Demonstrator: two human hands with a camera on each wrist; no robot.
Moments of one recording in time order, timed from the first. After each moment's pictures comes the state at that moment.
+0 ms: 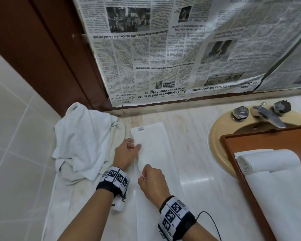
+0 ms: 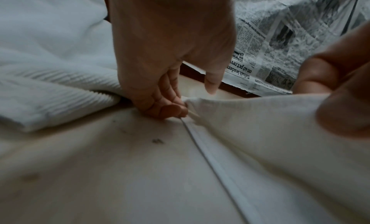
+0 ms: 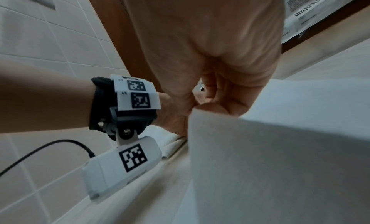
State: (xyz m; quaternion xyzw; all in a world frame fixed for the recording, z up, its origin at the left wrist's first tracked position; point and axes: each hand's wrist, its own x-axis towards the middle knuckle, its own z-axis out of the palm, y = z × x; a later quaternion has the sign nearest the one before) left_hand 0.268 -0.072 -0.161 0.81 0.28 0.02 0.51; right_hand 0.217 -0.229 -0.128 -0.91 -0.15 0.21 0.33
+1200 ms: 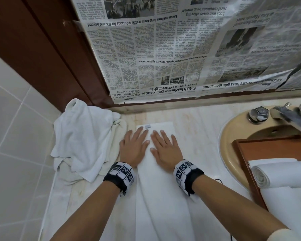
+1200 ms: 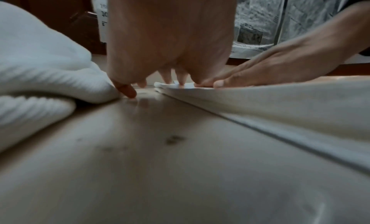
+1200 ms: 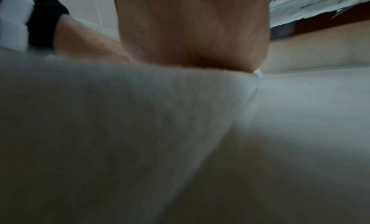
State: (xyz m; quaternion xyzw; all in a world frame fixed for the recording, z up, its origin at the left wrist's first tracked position) left_hand 0.302 -0.076 -0.185 0.98 0.13 -0.05 0.17; right_hand 0.355 -0.244 -0.189 -0.92 -0.35 0.18 0.08
